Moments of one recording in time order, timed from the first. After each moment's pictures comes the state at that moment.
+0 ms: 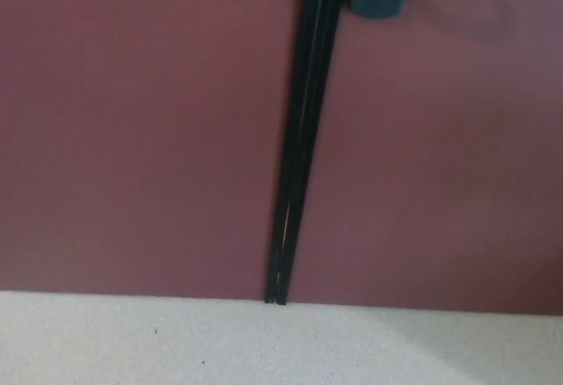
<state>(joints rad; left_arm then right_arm) -0.01 0.54 0.09 1.21 0.07 -0.21 -0.13 -0.03 -0.13 -0.07 1.33 -0.15 -0.23 -0.14</state>
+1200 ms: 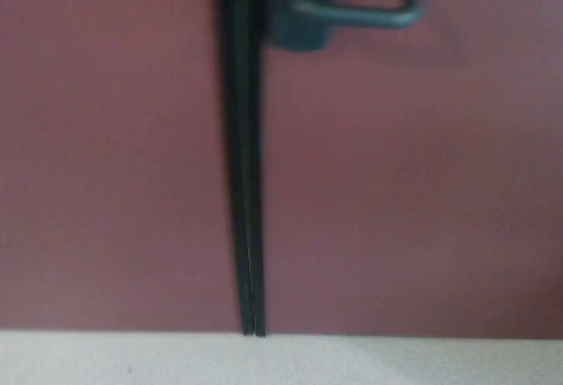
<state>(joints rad) -0.01 0.54 0.06 1.21 0.07 -0.22 -0.13 -0.03 -0.14 -0.05 1.32 -0.15 -0.23 -0.14</state>
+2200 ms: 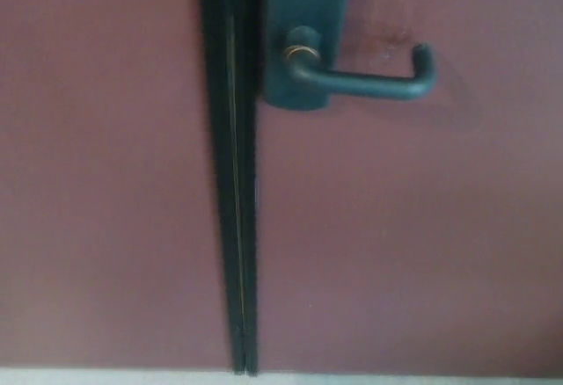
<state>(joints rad) -0.05 0.55 0.04 1.20 0.08 -0.22 -0.14 -0.04 -0.13 -0.07 1.32 -0.14 -0.24 -0.15</state>
